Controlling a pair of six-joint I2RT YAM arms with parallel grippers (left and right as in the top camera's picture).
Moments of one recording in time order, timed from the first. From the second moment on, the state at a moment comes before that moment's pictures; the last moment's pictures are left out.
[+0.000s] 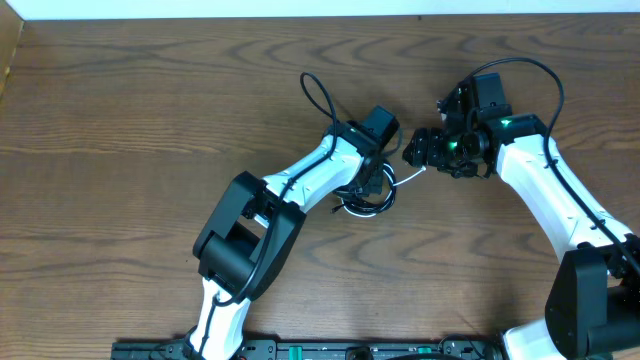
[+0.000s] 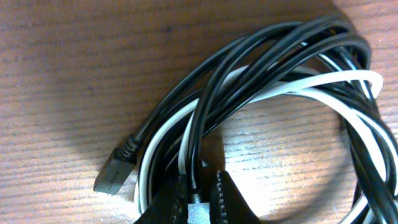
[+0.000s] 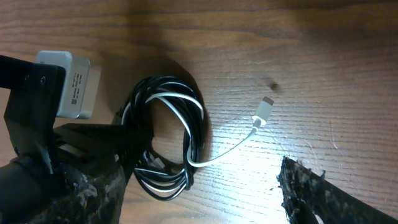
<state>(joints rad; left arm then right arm) -0.66 2.10 1.47 -0.79 0.03 -0.56 0.20 1.68 1.20 -0.74 -0.34 0.38</state>
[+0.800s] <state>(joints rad) -0.51 1.83 1.44 -0.86 0.31 -0.38 0.23 1.68 1.20 -0.73 -0.42 0.32</state>
